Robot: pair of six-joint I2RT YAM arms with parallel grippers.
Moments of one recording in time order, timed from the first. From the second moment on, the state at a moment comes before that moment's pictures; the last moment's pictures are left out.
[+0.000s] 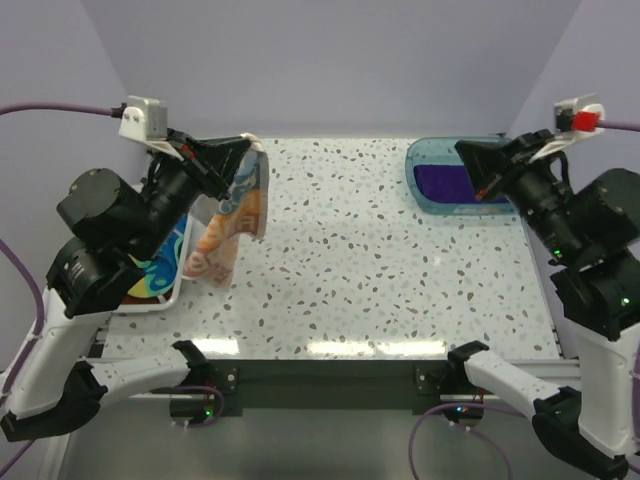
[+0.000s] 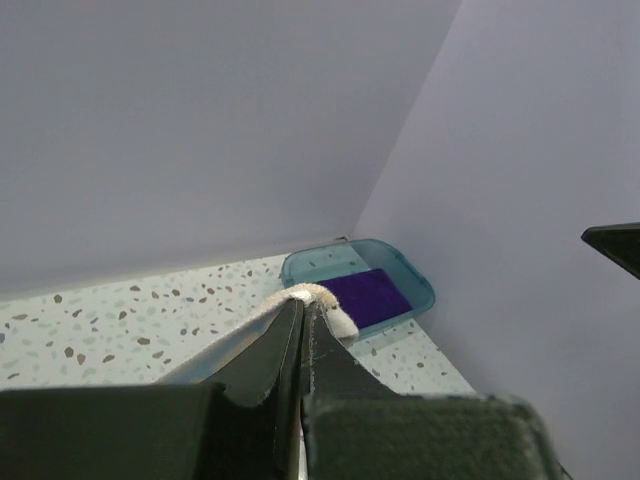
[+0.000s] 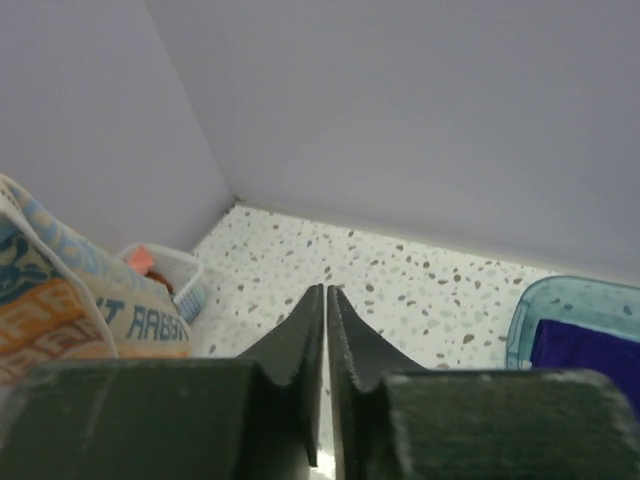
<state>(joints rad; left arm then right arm) -0.80 1.00 1.68 -0.47 -0.28 -0.31 0.38 0.99 1.82 -0.71 -0.05 0.22</state>
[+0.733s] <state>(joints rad) -0.85 1.59 1.36 -0.26 -0.03 -0.42 0.38 1.00 1.05 -0.65 0.04 0.26</state>
